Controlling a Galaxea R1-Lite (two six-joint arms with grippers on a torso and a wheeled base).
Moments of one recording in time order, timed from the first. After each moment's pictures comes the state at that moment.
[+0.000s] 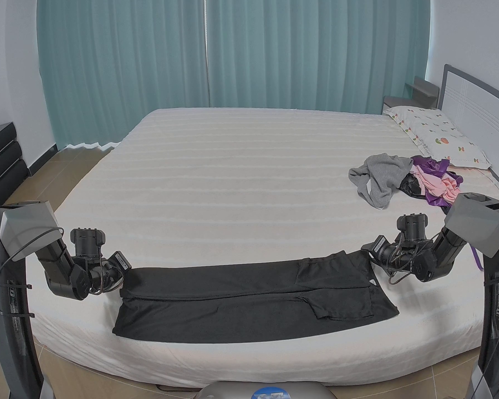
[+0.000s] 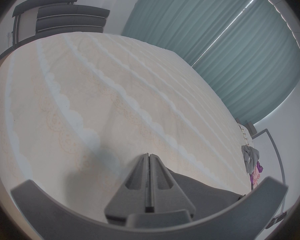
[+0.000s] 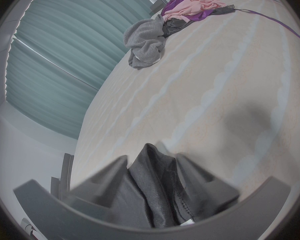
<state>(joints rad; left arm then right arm) 0.07 2.38 -0.83 -0.85 -0.07 -0.69 0.06 2.47 -1.04 -0.78 0.15 0.83</state>
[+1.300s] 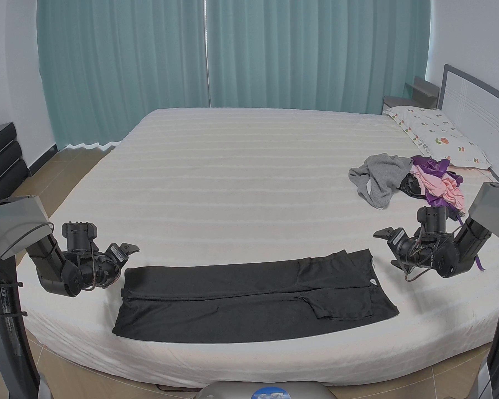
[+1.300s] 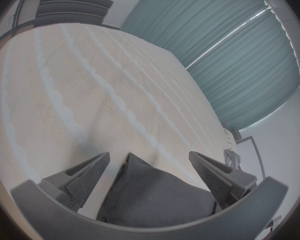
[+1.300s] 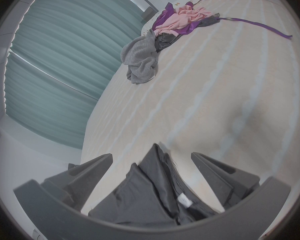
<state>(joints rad) 0.08 2.31 -0.80 -0.86 -0.21 -0.78 0.02 2.29 -0.88 -0.77 0.15 0.90</state>
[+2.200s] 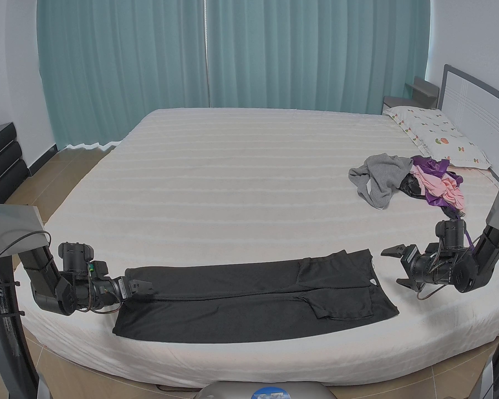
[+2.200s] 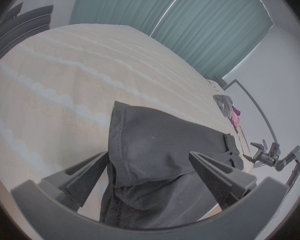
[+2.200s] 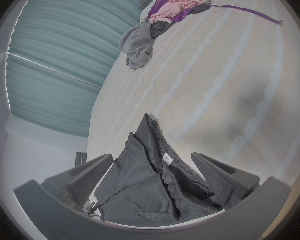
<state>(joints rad) 0.10 2.29 -0.59 -0.90 -0.44 -0.30 -0.04 2.18 -0.63 -0.84 0.34 0.86</state>
